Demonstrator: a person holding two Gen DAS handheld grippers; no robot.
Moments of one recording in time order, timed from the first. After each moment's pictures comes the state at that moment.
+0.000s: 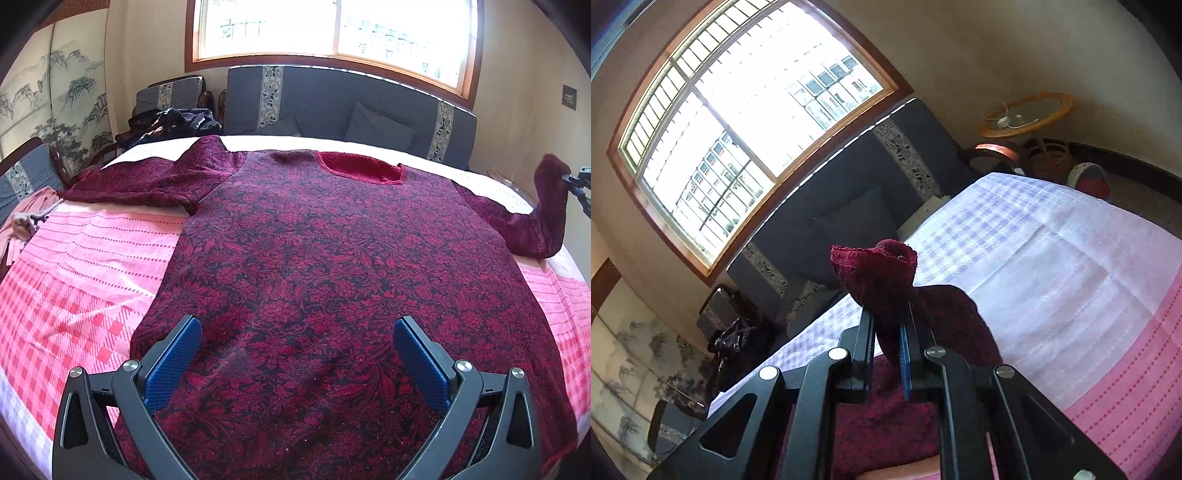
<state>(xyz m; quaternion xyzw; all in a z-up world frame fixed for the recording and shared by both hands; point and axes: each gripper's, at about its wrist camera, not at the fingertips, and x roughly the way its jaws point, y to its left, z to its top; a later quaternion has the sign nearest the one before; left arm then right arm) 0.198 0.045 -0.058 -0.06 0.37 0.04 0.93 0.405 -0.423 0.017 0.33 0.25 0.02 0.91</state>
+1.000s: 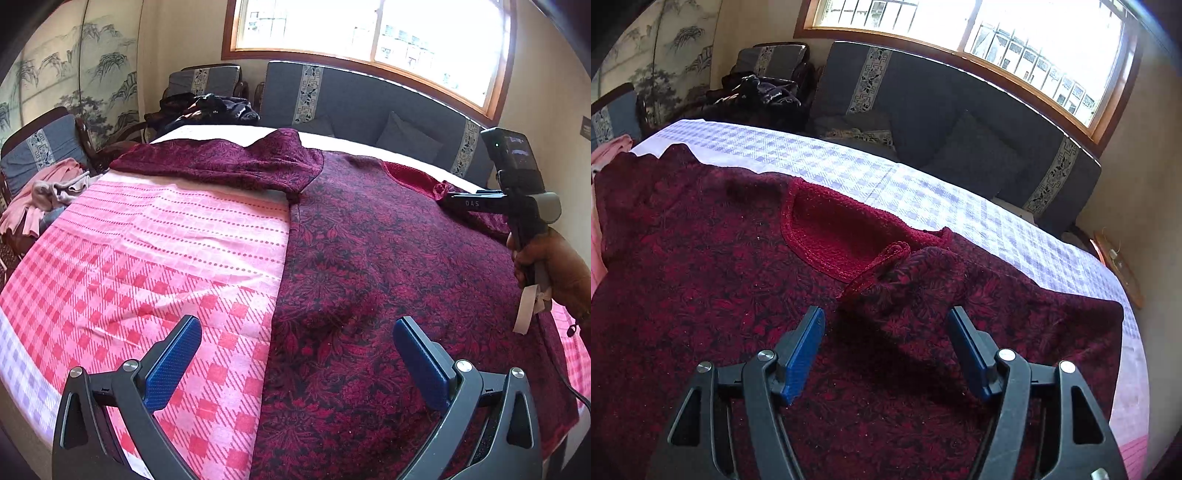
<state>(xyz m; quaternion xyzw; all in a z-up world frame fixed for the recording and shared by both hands) 0.151 0.142 -0.054 -0.11 0.38 0.07 0.92 0.450 -0.034 -0.080 -0.20 0.38 0.08 0.90</state>
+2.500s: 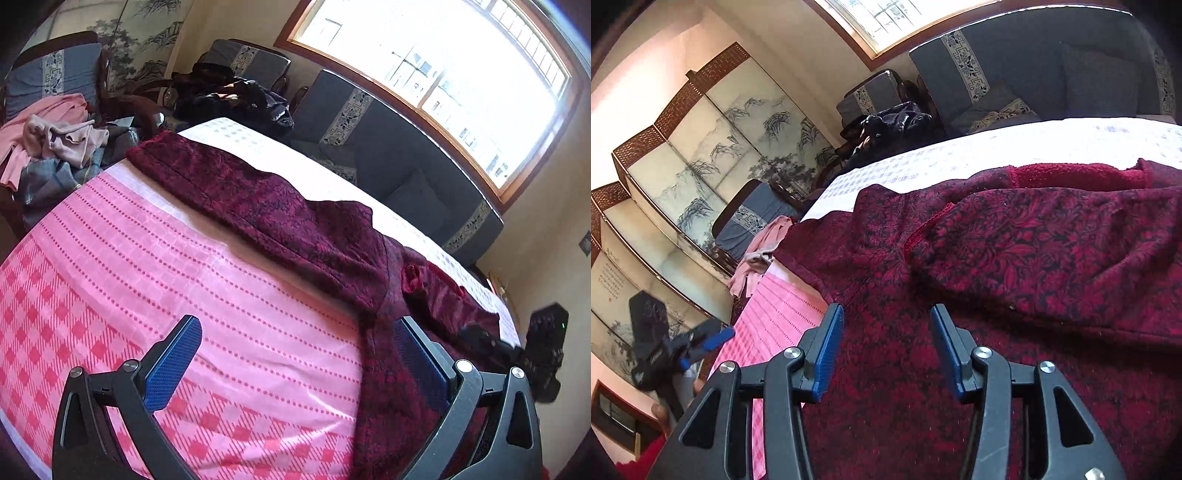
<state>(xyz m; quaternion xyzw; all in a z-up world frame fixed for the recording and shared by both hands) 0.240 0.331 -0.027 -0.29 0.35 0.06 0.89 0.390 0.011 -0.069 0.14 0.41 0.38 0.82</state>
